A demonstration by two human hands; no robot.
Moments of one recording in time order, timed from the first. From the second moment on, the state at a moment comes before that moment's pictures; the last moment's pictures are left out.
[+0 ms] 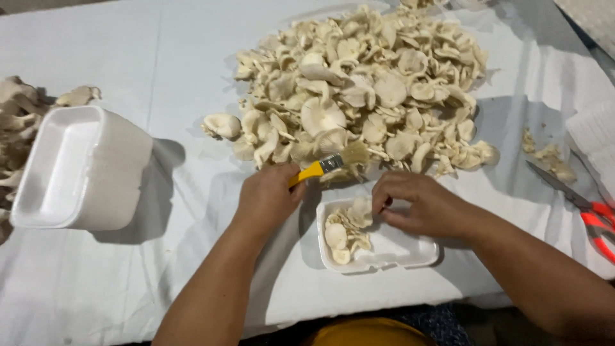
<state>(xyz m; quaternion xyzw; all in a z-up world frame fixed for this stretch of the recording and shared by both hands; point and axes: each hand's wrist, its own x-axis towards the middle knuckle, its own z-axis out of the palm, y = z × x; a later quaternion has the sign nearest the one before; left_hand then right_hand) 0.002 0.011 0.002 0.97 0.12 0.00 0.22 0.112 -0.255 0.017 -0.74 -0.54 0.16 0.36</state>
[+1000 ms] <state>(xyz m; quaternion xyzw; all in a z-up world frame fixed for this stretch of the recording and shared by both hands) 0.003 0.010 0.004 0.97 0.15 -0.04 0.20 0.138 -0.239 0.043 -0.89 -0.43 0.05 0.15</state>
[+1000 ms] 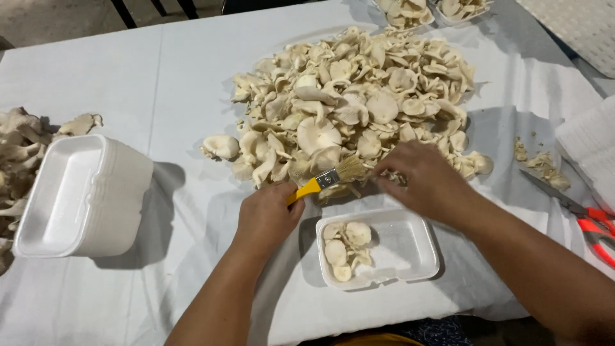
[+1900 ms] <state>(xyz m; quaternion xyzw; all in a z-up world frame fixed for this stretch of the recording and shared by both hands) -0.002 0.020 0.013 0.94 0.22 0.04 0.25 0.134 -0.213 0.007 -0.75 -0.63 -0.15 0.13</state>
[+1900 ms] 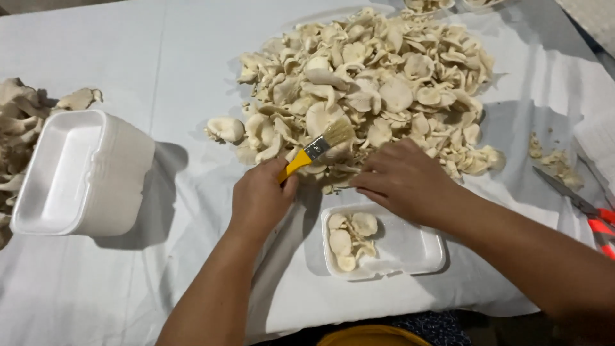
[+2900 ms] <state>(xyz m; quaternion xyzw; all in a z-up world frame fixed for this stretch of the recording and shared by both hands) -0.001 0.012 -0.003 0.98 0.04 -0.03 0.19 0.153 -0.266 -0.013 -0.76 -0.58 -0.24 0.17</state>
